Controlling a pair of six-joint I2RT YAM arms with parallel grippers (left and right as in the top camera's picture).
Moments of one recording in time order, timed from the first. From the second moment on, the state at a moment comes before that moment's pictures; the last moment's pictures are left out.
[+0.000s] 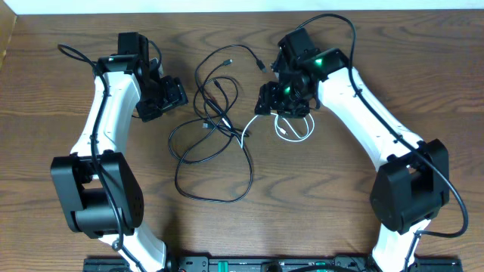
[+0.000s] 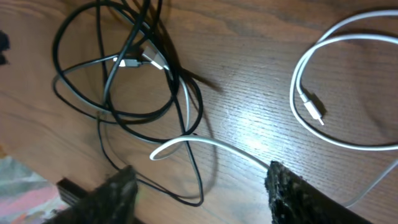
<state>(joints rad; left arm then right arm) 0.06 1.86 1.51 -1.01 0.22 -0.33 0.46 1.97 1.71 -1.03 -0.41 0.48</state>
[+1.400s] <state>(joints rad) 0.06 1.86 1.51 -1.01 0.22 -0.33 0.53 2.18 1.71 -0.71 -0.40 0.49</state>
